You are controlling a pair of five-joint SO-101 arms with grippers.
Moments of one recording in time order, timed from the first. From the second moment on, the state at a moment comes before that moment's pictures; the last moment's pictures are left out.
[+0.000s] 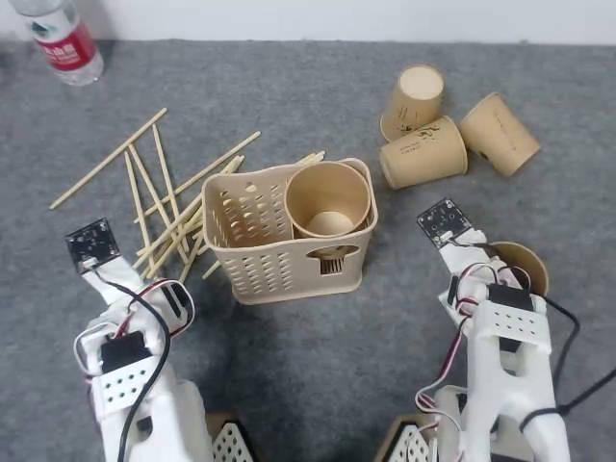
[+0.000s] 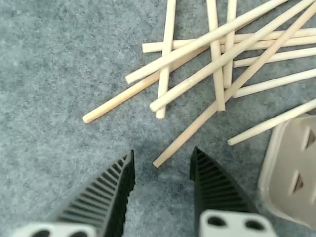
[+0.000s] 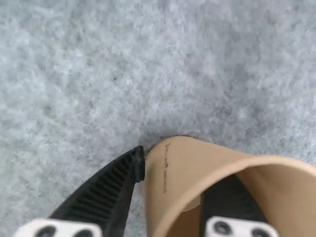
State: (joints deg) left arm -27.5 -66.4 87.7 45.6 -7.4; right arm 9.1 -34.1 70.3 42.5 44.5
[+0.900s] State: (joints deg) left arm -27.6 -66.4 87.7 45.6 -7.4; right arm 11.9 -34.1 70.6 40.2 44.5
